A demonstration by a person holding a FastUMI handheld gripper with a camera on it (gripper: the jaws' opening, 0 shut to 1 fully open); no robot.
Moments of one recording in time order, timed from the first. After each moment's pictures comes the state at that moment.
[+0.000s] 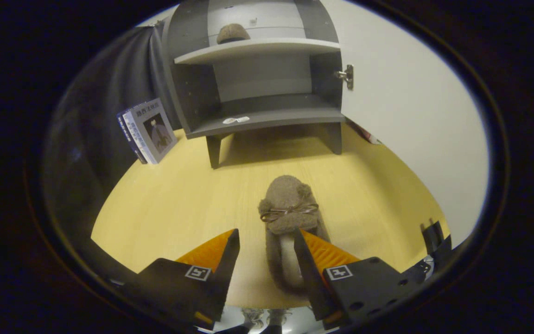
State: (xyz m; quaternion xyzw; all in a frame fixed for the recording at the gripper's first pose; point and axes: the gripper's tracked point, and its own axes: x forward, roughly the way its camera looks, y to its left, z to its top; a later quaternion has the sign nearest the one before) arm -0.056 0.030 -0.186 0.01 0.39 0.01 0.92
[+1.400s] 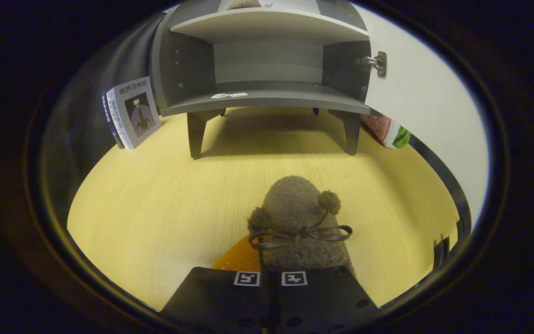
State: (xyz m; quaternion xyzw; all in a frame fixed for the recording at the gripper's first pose) arm -0.007 0.027 -0.230 -0.04 0.39 -0.01 0.92
